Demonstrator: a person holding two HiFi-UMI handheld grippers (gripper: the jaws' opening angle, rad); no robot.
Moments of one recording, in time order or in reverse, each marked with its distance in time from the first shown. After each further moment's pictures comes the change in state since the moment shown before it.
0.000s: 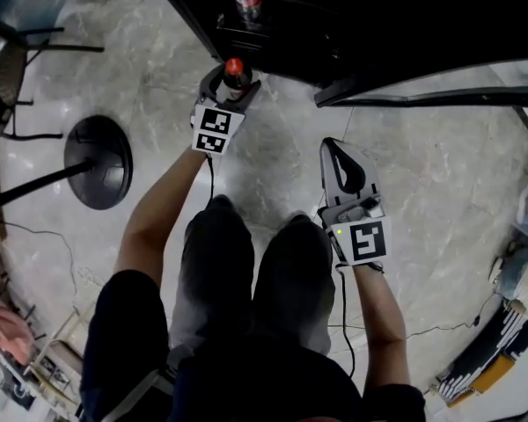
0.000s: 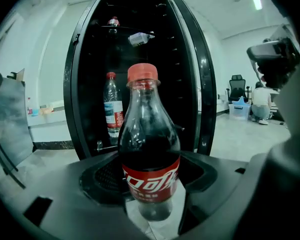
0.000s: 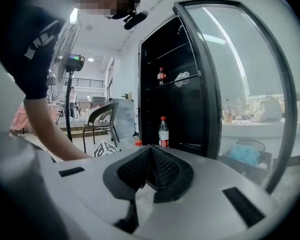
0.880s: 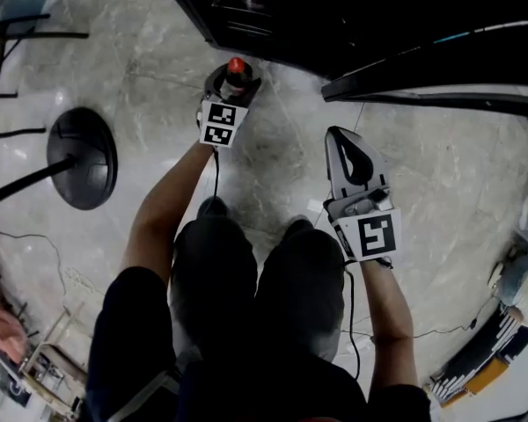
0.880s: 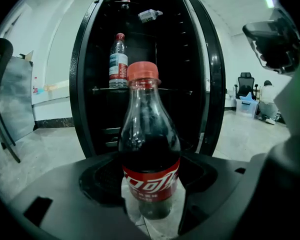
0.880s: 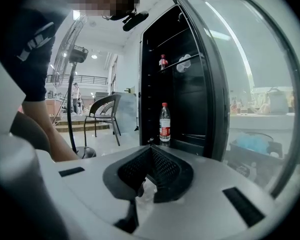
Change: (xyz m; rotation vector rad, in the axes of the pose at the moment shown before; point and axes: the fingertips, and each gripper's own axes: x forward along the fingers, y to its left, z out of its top) left arm 0.057 -0.001 -0.137 -0.081 0.077 0.043; right arm 0.040 -0.013 -0.077 -0.023 0.053 0.029
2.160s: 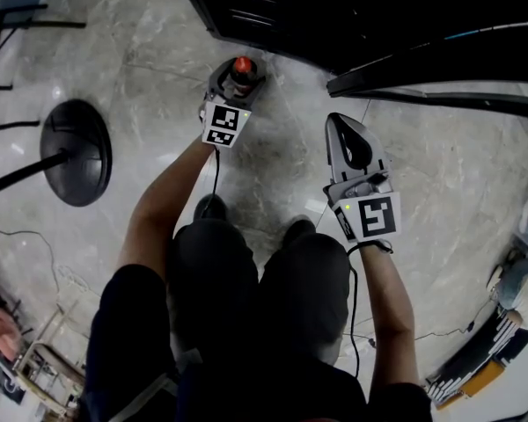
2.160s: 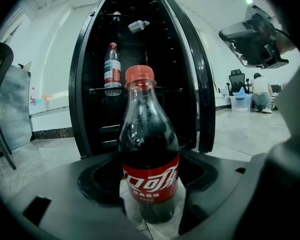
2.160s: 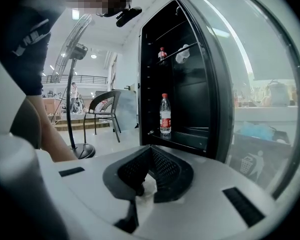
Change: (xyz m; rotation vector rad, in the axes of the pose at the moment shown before) left arm 0.005 -0.011 -0.029 0.088 -0.122 -0.012; right arm 0.023 -0.003 -0.046 0.009 0.004 0.000
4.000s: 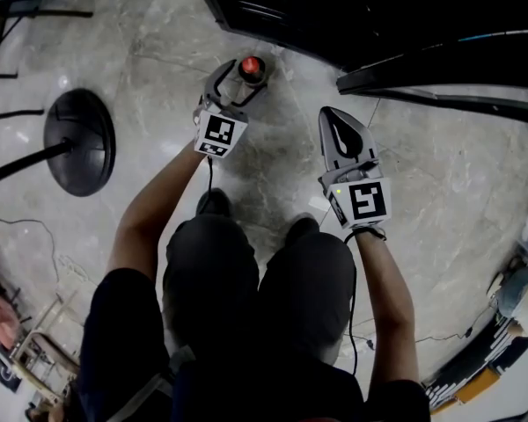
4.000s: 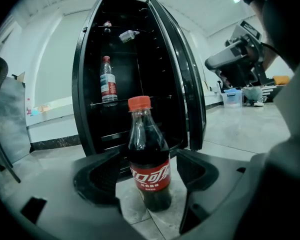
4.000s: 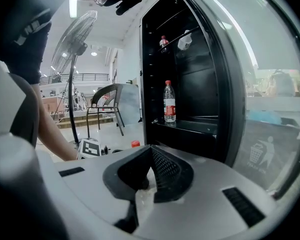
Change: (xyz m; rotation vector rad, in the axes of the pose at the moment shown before) left arm -0.040 -0.007 0.012 0.090 -0.033 -0.040; right arm 0.025 0.009 -0.044 0.013 0.048 0.045
